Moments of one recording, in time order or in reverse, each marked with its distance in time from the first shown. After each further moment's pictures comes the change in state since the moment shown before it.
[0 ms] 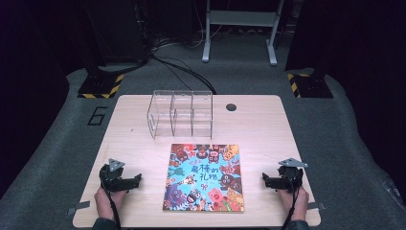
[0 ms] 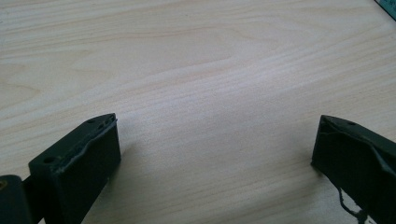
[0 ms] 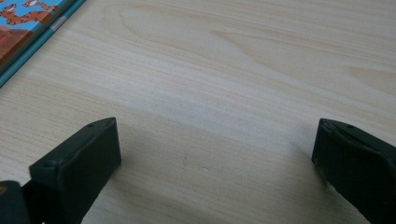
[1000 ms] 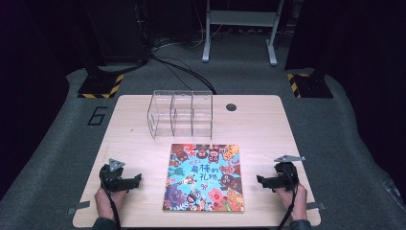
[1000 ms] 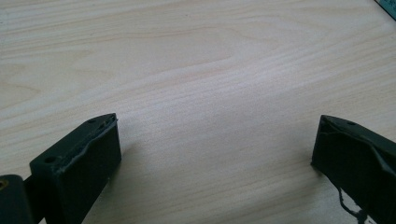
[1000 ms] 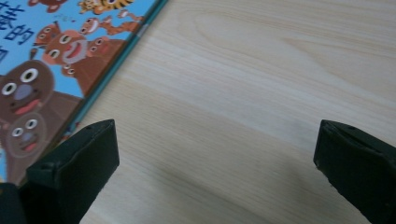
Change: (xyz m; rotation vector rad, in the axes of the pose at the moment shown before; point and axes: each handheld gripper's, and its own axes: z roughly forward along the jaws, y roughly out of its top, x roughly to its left) left arm 0.000 0.000 0.000 -0.002 -0.001 -0.001; right arm 0.015 0.023 -0.011 0.093 0.199 -0.009
